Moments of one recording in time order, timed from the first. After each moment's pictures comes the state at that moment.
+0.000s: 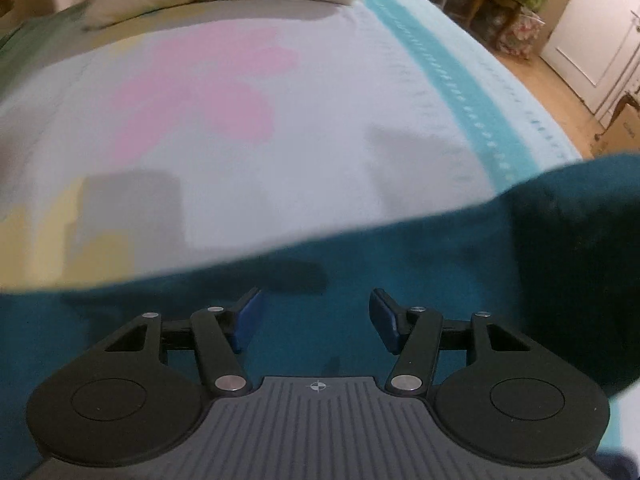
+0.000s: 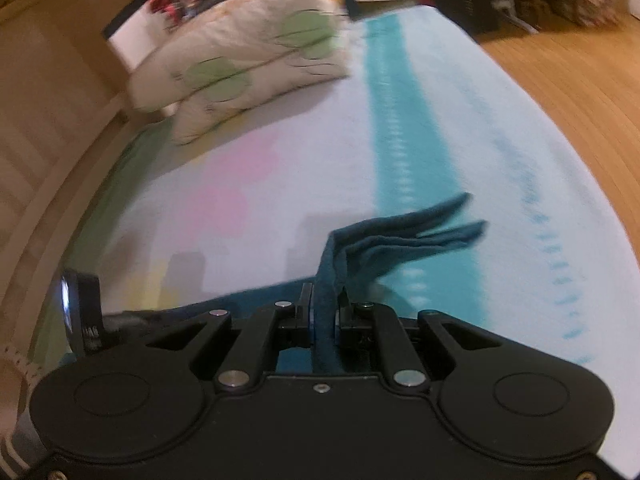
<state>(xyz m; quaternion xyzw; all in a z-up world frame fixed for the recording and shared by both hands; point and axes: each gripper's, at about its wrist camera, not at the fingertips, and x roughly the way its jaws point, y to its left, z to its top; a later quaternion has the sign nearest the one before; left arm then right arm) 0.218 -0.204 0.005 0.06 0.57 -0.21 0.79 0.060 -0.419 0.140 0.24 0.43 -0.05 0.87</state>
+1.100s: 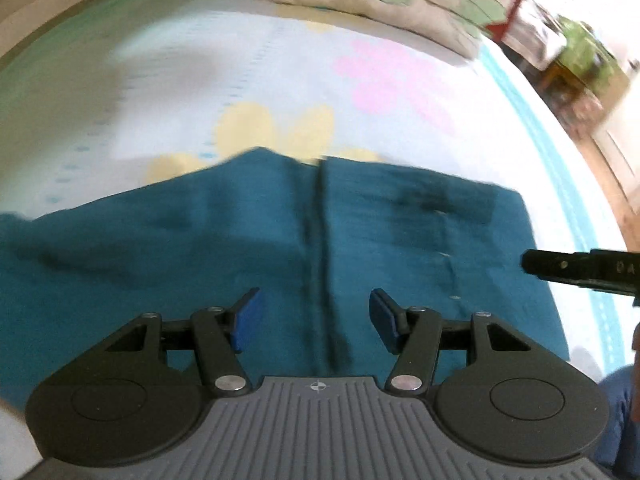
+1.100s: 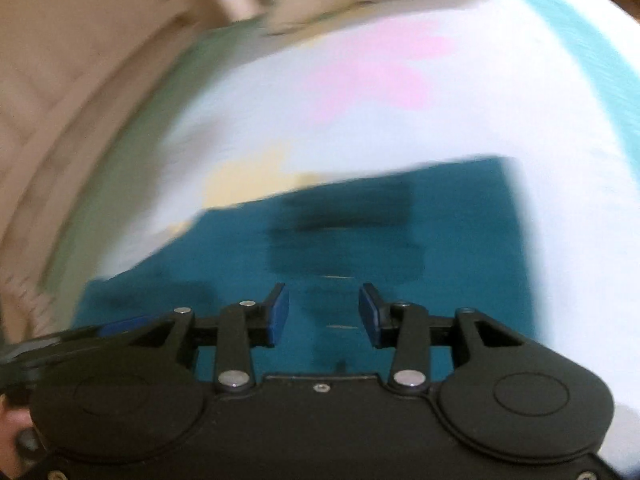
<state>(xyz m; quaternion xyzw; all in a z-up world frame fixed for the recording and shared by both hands) 0.168 -0.010 0.032 -0.02 0.56 -0.12 0.82 0.094 -0.240 0.026 0.23 0.50 -0.04 0.83</state>
